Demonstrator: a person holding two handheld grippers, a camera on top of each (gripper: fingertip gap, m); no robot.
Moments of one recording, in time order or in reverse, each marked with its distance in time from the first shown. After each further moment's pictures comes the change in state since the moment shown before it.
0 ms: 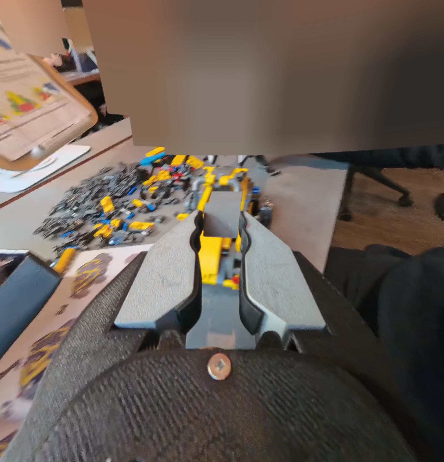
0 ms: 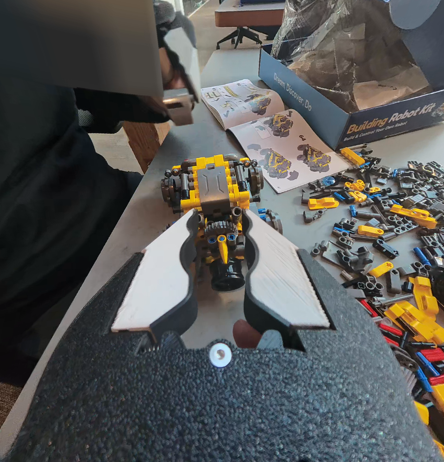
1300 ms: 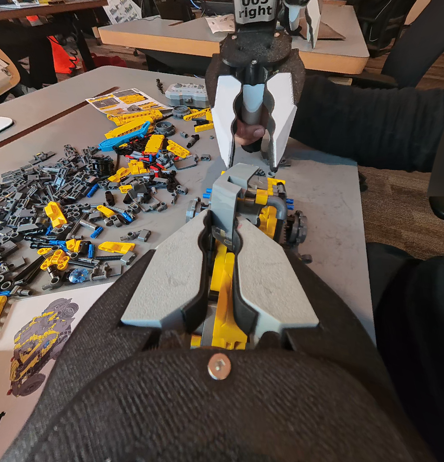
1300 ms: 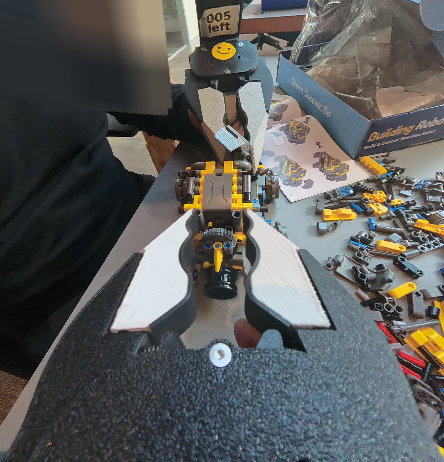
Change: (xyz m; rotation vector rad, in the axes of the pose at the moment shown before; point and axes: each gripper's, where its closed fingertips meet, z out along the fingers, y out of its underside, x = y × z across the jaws) left arm -0.021 0.018 0.079 -0.085 0.191 -0.070; right arm -0.007 -0.004 0.009 0.019 -0.074 -0.004
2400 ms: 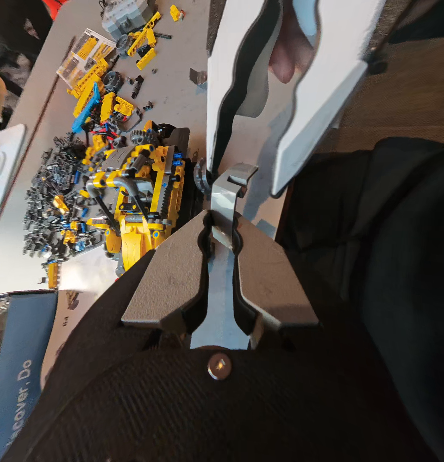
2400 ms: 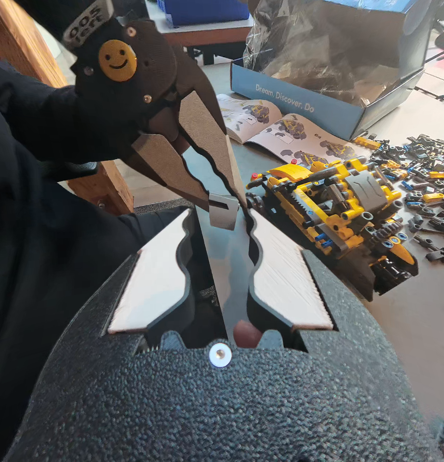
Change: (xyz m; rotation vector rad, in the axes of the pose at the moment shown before) left arm 0.110 0.031 -0.024 -0.400 -0.176 0.385; right arm -0.112 -0.013 0.057 0.040 0.479 0.121
